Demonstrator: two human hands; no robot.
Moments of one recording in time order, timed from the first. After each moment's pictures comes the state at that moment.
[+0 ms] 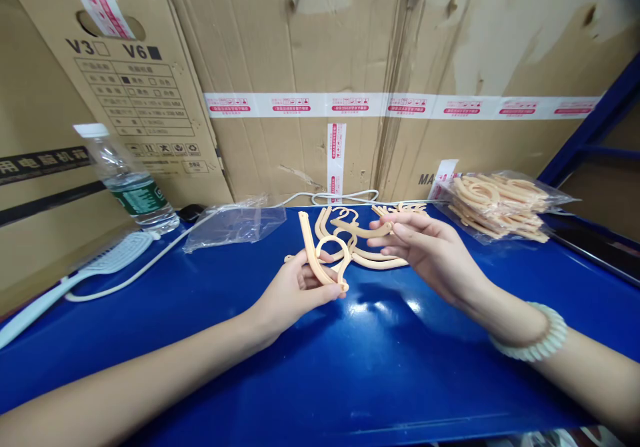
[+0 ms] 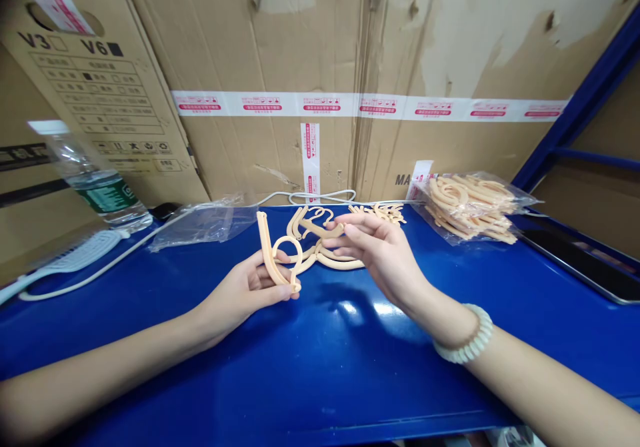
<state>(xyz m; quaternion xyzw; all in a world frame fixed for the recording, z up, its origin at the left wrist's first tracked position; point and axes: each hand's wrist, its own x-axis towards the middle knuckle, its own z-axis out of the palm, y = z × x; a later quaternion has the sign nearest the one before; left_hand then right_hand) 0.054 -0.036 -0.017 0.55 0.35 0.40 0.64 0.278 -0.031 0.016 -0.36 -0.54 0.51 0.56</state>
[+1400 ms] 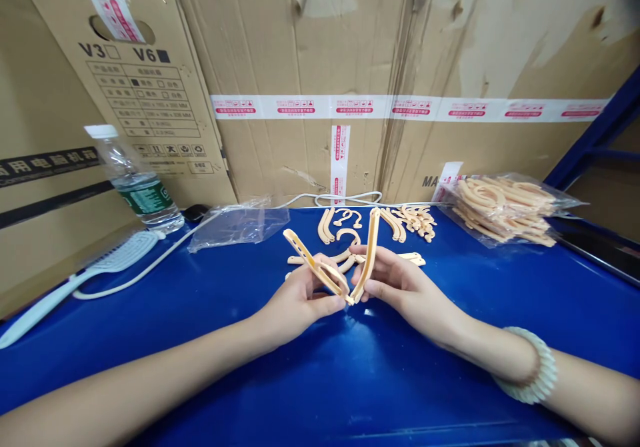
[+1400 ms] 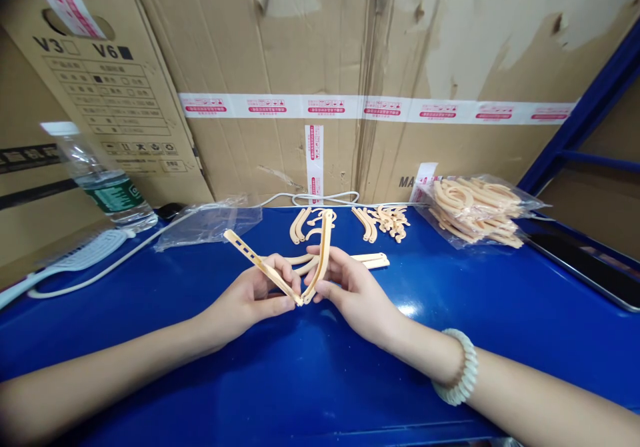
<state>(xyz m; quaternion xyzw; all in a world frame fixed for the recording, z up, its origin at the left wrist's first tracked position) 0.053 -0.036 -0.019 0.66 0.28 0.37 0.60 0.252 -0.046 -0.020 -0.31 -0.61 0.58 0.44</state>
